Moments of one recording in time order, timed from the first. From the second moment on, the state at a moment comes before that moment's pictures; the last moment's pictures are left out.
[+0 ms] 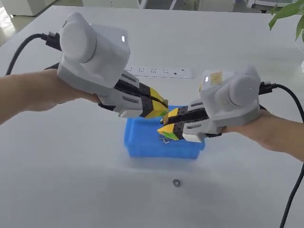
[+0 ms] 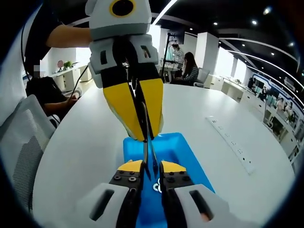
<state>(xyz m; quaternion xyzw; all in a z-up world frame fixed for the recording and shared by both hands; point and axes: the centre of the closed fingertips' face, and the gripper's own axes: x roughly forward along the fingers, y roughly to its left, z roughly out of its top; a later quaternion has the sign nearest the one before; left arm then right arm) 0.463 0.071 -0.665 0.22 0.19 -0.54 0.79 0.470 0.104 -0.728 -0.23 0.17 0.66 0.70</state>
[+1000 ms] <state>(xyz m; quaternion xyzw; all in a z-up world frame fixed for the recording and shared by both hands) 0.441 0.065 -0.646 0.26 0.17 -0.54 0.78 0.448 0.052 -0.715 -0.24 0.14 0.62 0.73</state>
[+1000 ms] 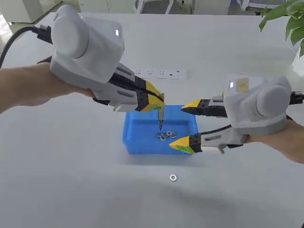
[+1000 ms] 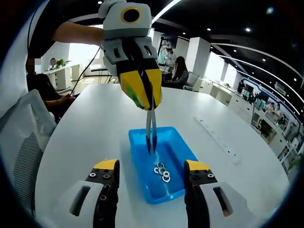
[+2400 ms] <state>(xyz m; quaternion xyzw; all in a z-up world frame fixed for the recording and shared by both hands) 0.374 0.027 -0.694 0.24 0.18 -0.55 0.78 0.355 -0.020 -0.753 -0.20 0.22 0.59 0.75</state>
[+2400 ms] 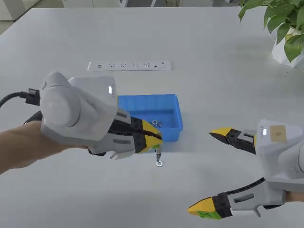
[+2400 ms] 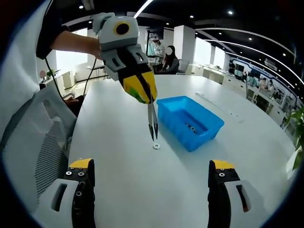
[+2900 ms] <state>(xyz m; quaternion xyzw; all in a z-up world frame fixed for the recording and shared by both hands) 0.375 0.028 -0.701 0.23 0.19 -0.54 0.79 0.336 -0.019 -0.762 -0.16 0.24 0.60 0.75</state>
